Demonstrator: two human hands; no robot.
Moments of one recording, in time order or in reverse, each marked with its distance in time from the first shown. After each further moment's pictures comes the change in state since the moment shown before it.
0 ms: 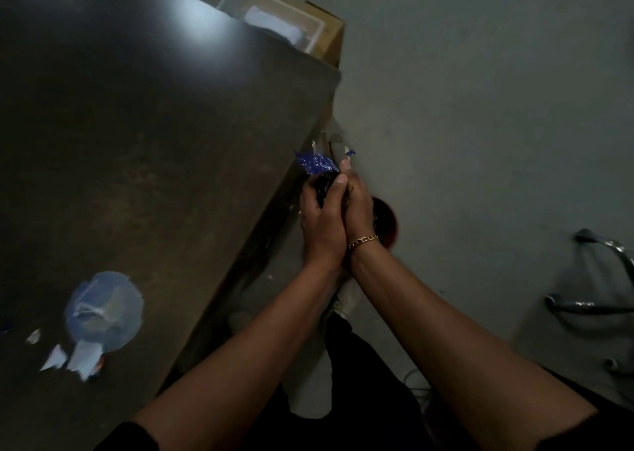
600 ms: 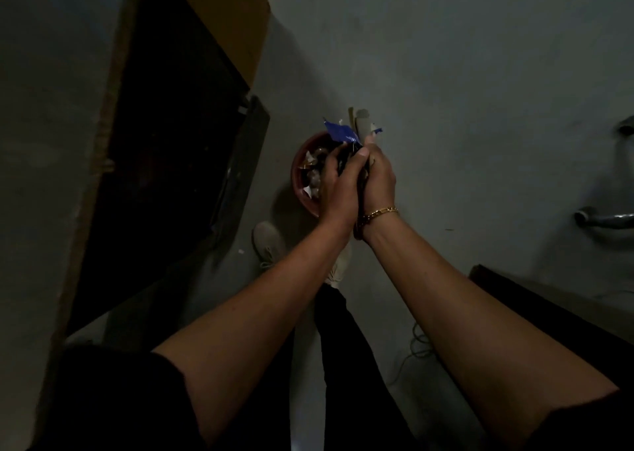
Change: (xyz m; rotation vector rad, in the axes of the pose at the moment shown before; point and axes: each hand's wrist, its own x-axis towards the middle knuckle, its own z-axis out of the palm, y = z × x) left_hand 0.110 -0.237 0.116 0.211 -0.265 -0.345; right_hand 0.193 0.133 -0.158 0.116 0.295 0.163
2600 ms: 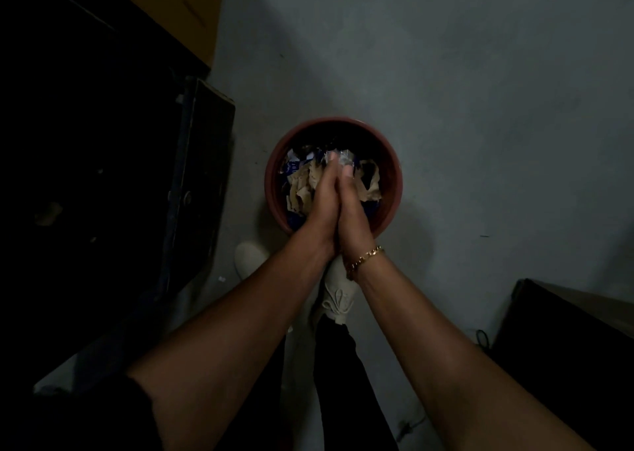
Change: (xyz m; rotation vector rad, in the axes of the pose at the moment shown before) left_hand 0.140 -0.108 0.013 0.144 -0.159 -0.261; right_hand 0.147 0.143 -0.015 -0.379 -0.219 -0.089
